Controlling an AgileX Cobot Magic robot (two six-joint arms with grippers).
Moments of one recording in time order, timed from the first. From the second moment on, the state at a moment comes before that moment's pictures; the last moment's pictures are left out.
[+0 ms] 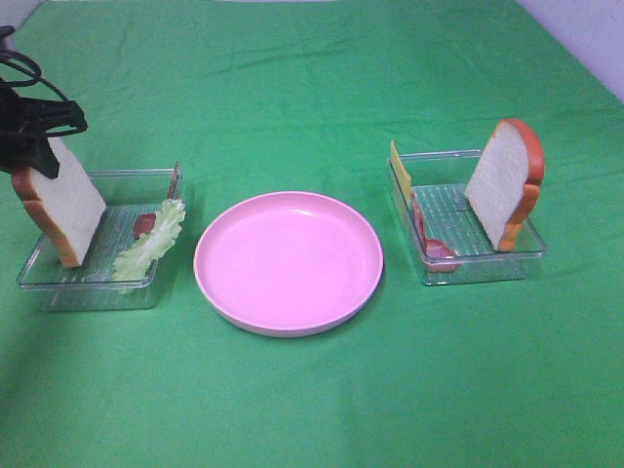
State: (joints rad) left arm -0.02 1.90 -1.31 -0.19 0.64 -0.04; right arm -0.03 0.00 -0.51 0.10 1.07 -0.09
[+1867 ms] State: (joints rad) left arm -0.40 1.86 -1.25 -0.97 0.62 0.41; right arm -0.03 0.00 -0.51 0.10 1.07 -0.09
